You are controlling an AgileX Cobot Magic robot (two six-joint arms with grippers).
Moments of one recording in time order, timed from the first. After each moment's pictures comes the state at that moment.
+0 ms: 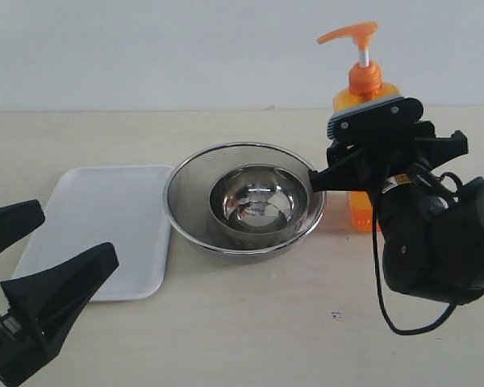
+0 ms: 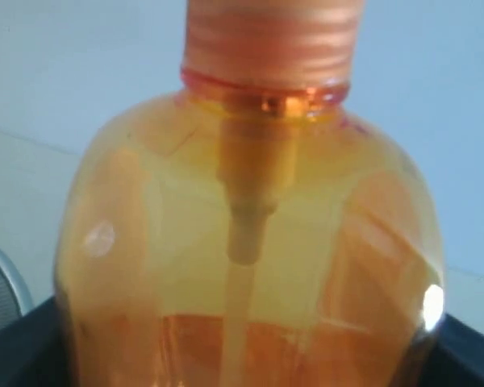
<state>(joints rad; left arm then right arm) -0.92 0.87 -0.07 -0.47 -0.65 0.20 0.62 1.87 -0.65 0.70 -1.11 -0.61</state>
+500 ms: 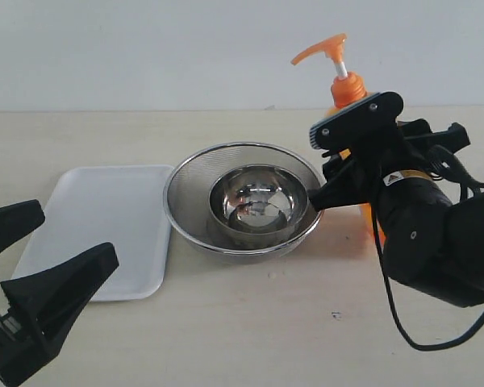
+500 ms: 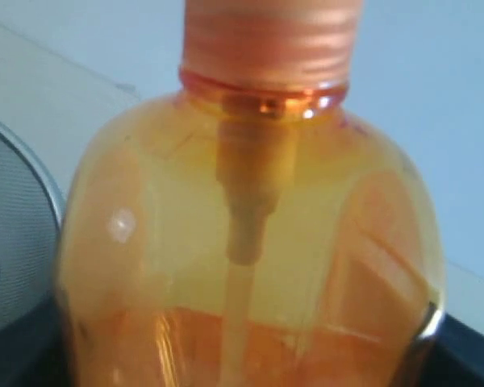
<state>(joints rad) -0.92 0.87 -0.07 -0.47 -0.65 0.20 0.70 1.73 -0.64 0.91 -0.92 -0.95</state>
